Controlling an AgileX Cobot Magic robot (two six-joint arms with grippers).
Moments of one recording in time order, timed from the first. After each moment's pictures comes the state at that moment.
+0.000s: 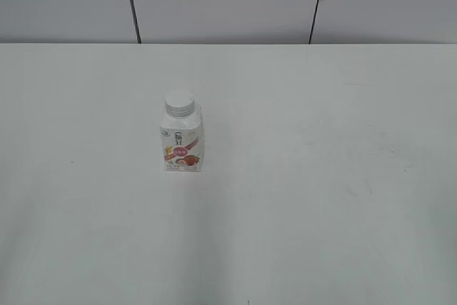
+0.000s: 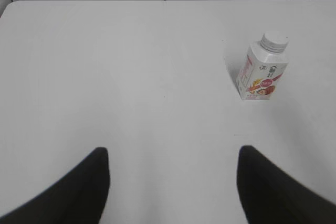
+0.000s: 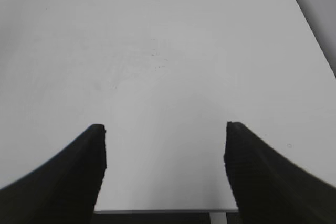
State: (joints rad) left arm 0.03 -0.01 -0.52 -0.08 1.06 0.05; right arm 0.08 -0.01 -0.52 0.01 1.09 -0.04
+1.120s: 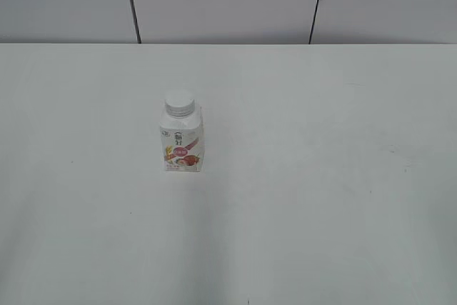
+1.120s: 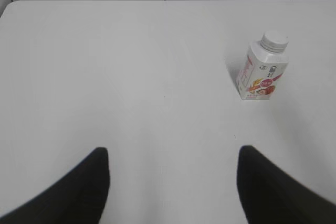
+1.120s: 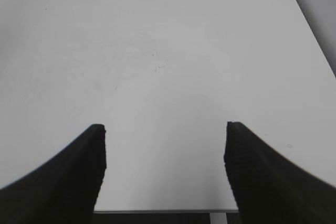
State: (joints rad) left arm 0.03 -0.01 -0.52 -0.08 1.06 0.05; right arm 0.08 -0.01 -0.52 0.01 1.09 -0.04
